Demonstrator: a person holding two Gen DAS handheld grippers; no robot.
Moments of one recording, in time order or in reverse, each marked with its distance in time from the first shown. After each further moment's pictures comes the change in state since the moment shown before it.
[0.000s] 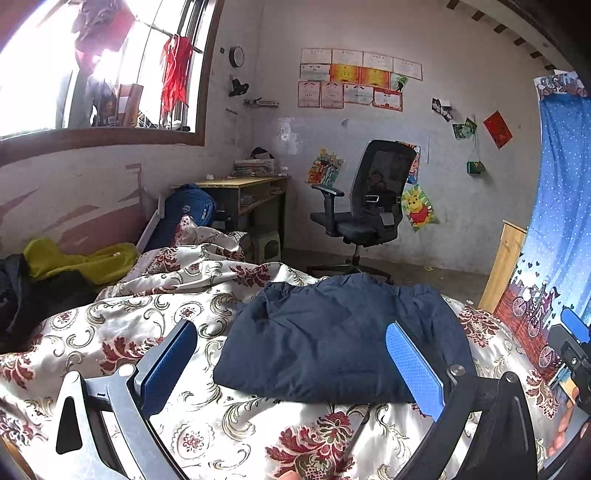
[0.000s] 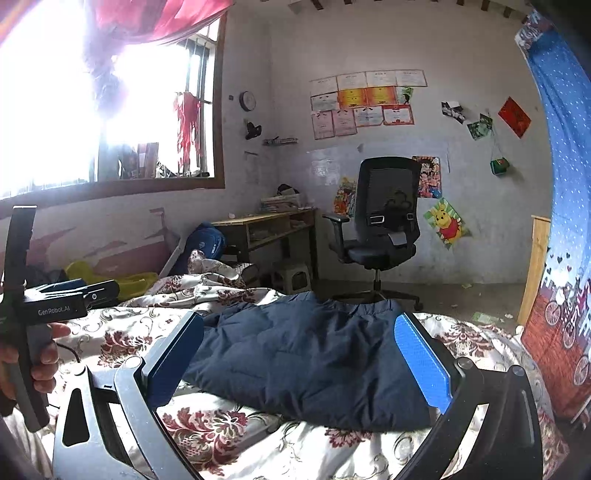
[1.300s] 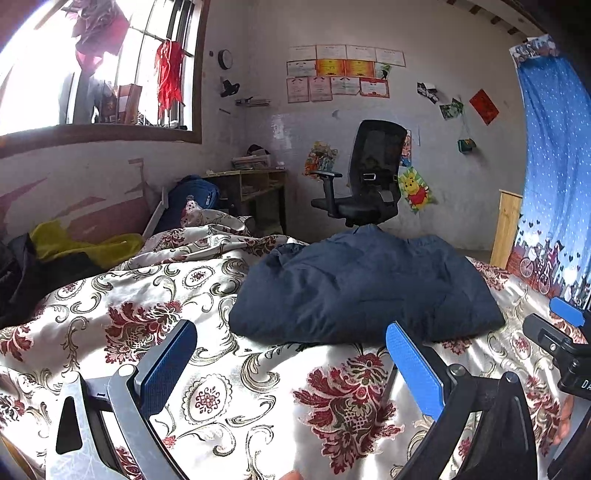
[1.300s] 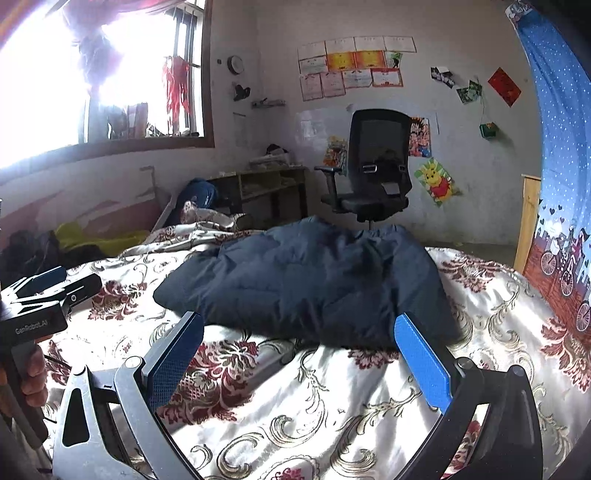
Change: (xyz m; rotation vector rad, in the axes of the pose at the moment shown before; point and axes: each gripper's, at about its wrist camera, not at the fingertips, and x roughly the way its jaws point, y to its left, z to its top) left arm -0.003 0.019 -0.113 0.093 -0.008 0.008; right arm 0.020 0.031 -0.113 0.003 0.146 -0.054
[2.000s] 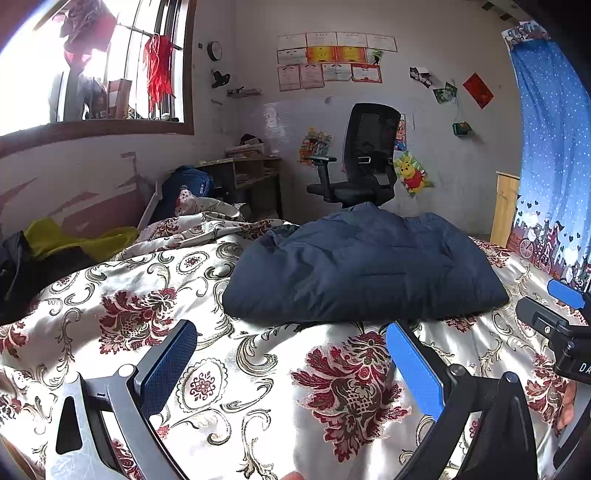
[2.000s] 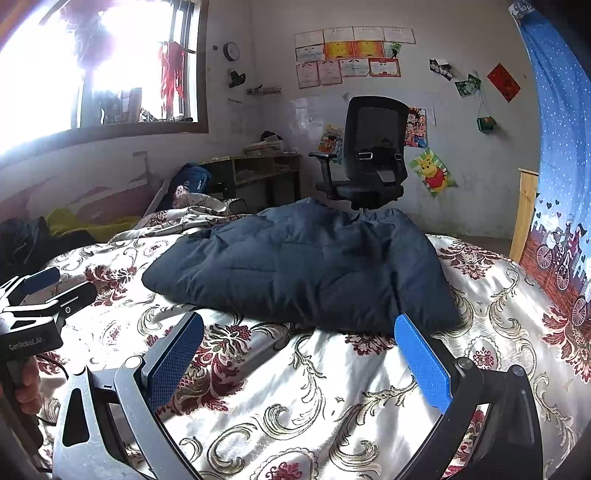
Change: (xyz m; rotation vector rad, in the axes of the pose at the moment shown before) left arm 0.010 -0.006 -0.017 0.037 0.040 -0.004; right arm 0.010 0.002 -0.009 -0.005 0.038 -0.032
